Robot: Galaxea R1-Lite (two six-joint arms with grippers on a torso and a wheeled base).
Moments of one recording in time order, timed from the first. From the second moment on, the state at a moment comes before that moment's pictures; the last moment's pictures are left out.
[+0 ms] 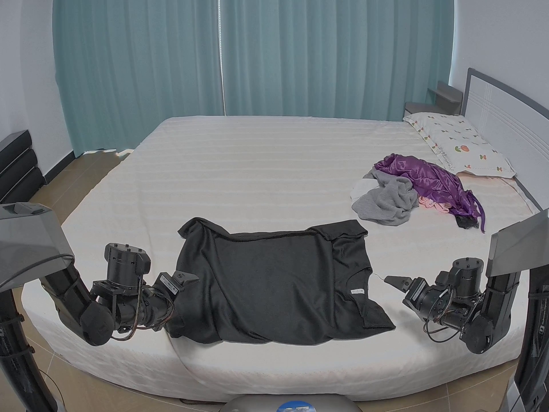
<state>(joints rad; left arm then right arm) -0.26 2.04 -0.48 -0.88 -0.09 -1.13 0.20 2.30 -0.30 -1.52 0.19 0.89</state>
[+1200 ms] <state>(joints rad) -0.26 2.09 -0.39 -0.86 0.02 -0.90 0.22 2.33 -0.29 -1.52 0.19 0.88</state>
